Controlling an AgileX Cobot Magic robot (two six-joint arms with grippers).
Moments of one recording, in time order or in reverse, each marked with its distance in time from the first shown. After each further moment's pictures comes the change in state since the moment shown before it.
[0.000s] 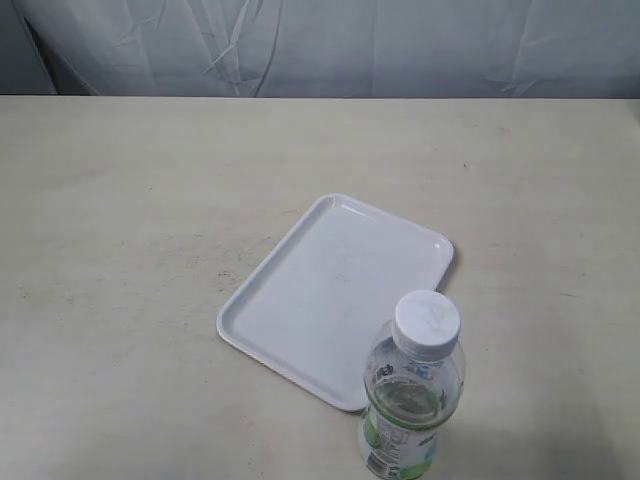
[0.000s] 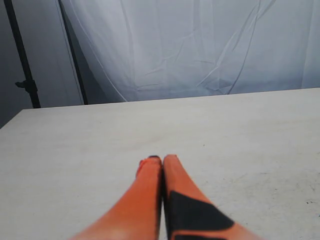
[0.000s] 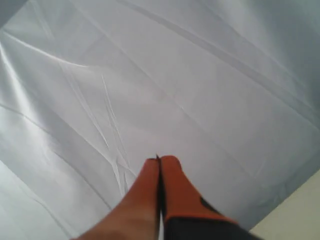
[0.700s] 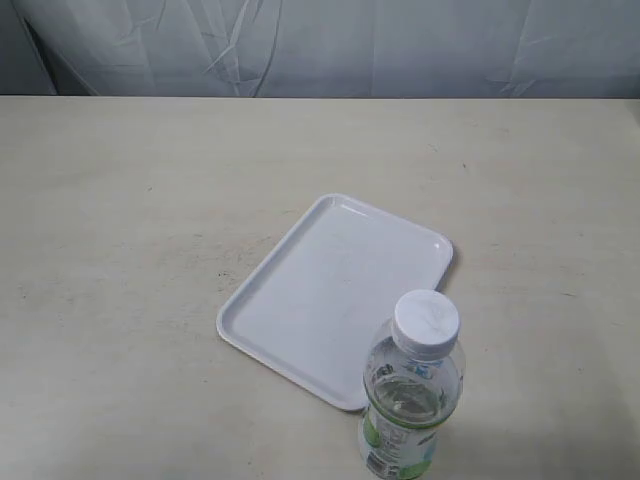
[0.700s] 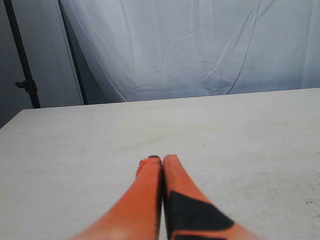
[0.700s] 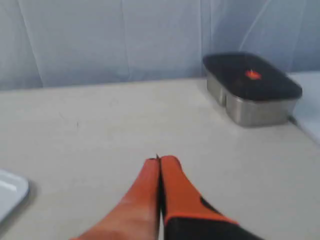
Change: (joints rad) left arm 0.000 0.000 0.000 0.000 0.000 0.000; right arm 0.000 -0.052 0.203 -0.160 0.308 -0.628
